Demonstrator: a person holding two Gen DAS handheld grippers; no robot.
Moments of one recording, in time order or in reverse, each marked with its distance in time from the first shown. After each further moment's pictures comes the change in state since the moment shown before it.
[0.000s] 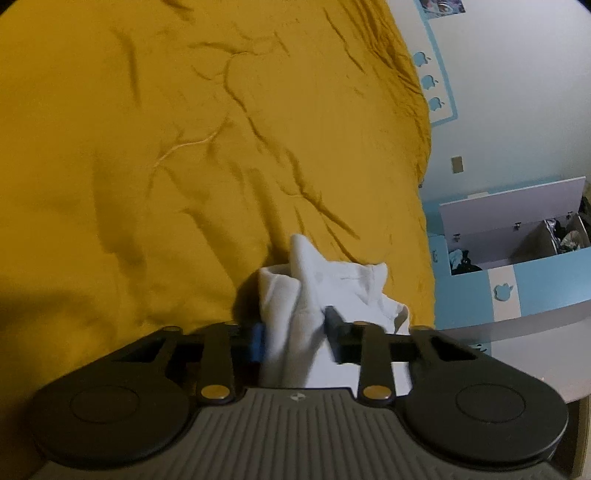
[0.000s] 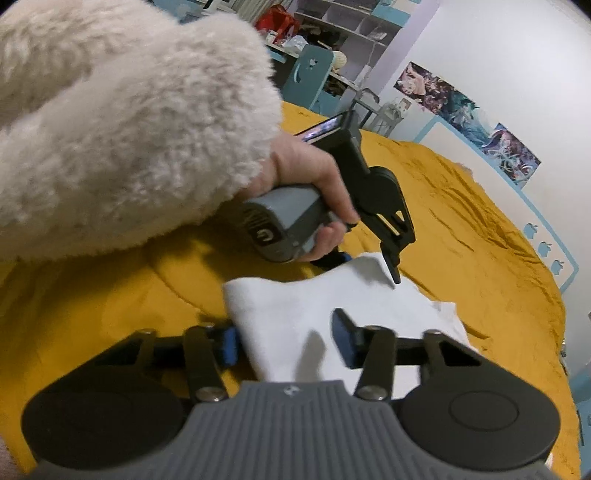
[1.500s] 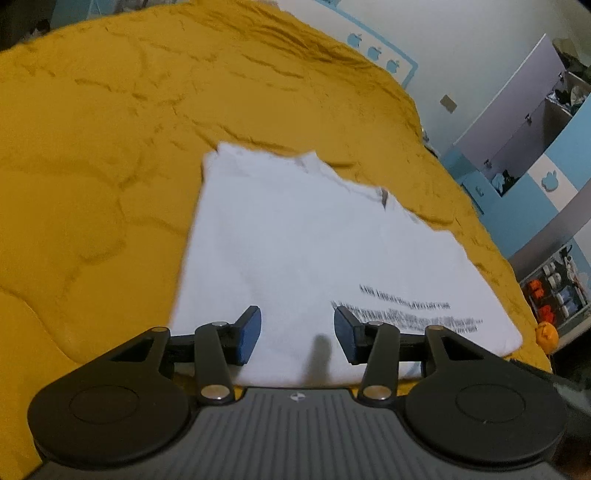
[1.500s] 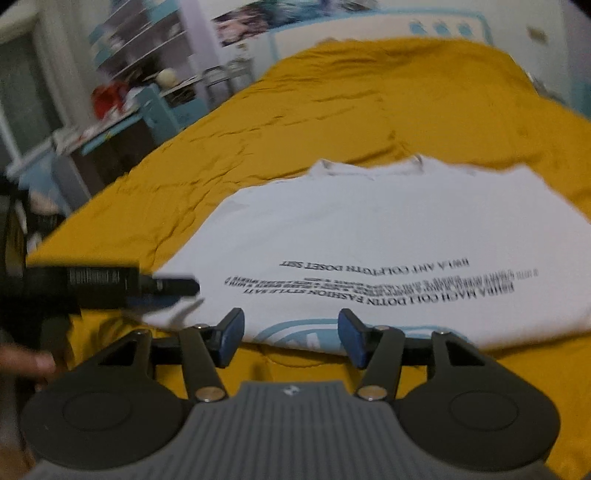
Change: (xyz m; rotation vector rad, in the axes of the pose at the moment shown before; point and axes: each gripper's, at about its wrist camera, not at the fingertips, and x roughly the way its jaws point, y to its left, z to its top) left arm -0.105 -0.106 -0.214 0.491 -0.183 0.312; right arm -0.111 -0.148 -0.111 0.793 0.084 0.085
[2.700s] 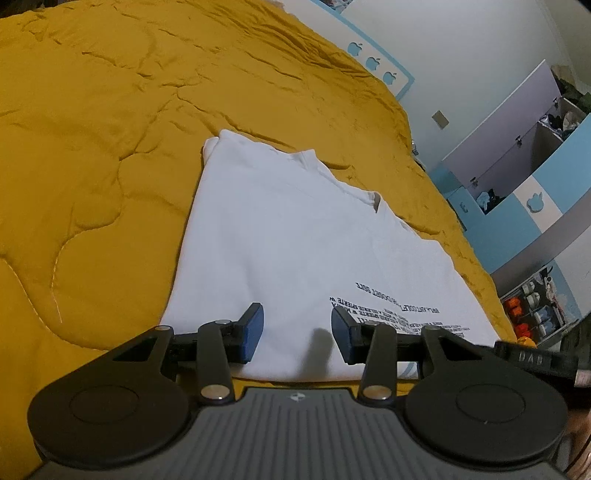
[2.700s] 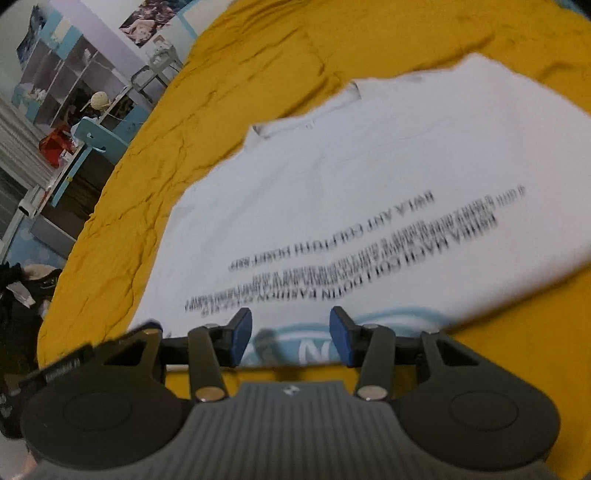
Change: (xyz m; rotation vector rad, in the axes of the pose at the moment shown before) left arm 0.013 0.013 -0.017 -0.077 -0.004 -0.090; right arm 0.035 -0.065 0.011 0.444 0.145 0.027
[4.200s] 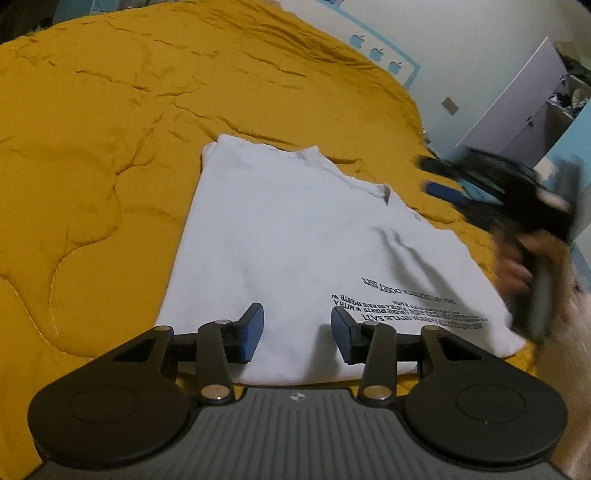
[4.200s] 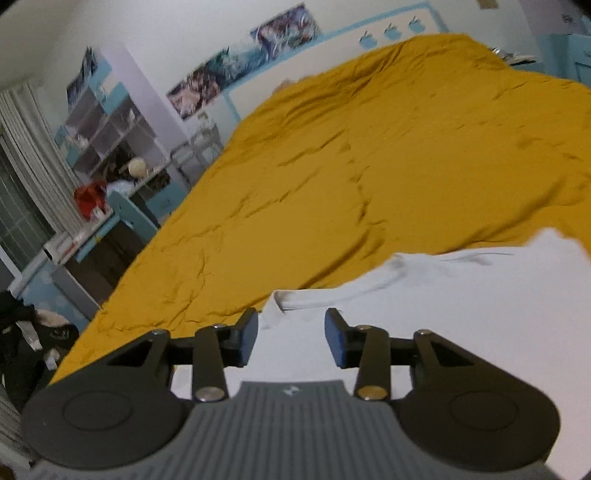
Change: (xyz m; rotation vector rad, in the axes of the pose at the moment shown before) left arm 0.004 -0.013 0.001 0.063 0.008 0.061; right arm 0.067 0.018 0.157 -0.106 -0.258 0.086
